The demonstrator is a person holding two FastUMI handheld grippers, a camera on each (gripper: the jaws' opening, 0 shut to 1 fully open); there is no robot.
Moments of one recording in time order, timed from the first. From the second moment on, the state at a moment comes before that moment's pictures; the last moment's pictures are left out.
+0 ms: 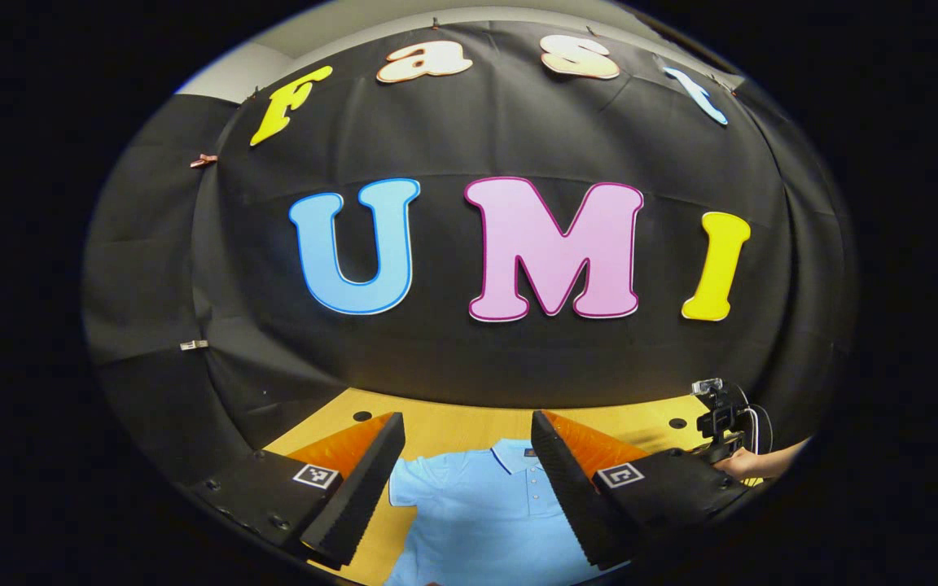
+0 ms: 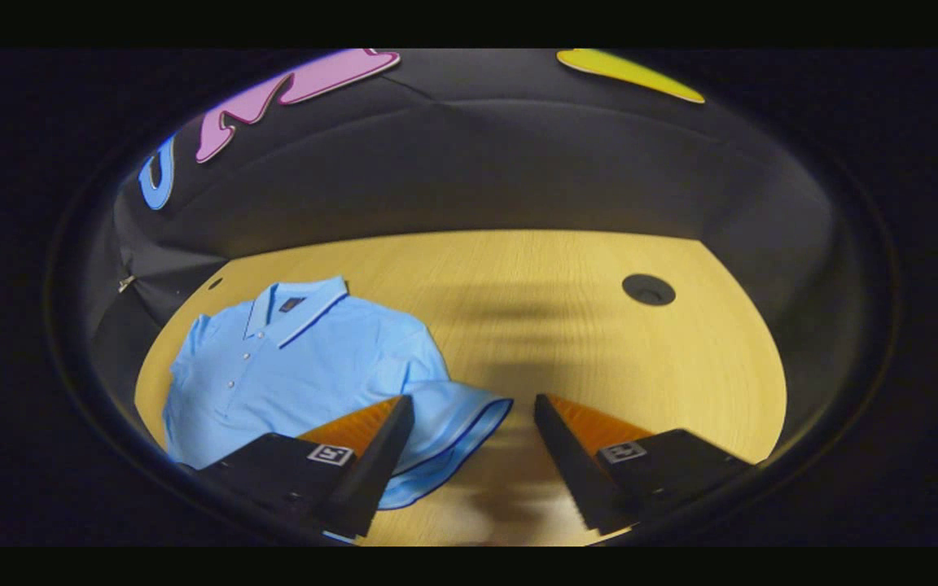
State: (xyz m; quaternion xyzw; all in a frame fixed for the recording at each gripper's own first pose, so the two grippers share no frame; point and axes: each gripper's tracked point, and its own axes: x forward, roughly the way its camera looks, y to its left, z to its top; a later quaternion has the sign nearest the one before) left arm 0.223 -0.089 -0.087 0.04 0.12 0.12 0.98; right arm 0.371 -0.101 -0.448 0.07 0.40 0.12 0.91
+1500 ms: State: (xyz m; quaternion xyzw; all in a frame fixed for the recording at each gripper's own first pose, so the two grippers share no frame) left arm 0.241 0.093 -0.209 -0.04 0.21 0.13 0.97; right arm 0.318 0.081 -0.329 0.10 0.35 0.25 0.90
